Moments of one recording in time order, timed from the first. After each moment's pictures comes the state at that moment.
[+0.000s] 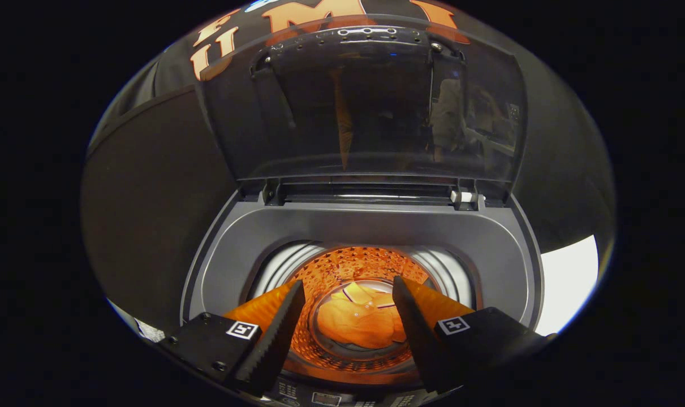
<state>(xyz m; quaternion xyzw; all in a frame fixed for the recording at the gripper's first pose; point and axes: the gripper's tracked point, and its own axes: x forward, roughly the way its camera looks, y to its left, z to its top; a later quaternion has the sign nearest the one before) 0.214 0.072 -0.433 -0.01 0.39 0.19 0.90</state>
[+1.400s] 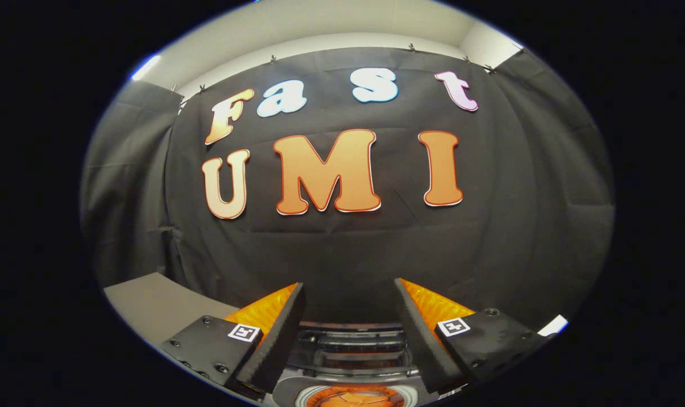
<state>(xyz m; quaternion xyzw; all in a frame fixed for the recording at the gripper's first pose) 0.317 0.102 -0.067 0.00 0.05 0.16 0.99</state>
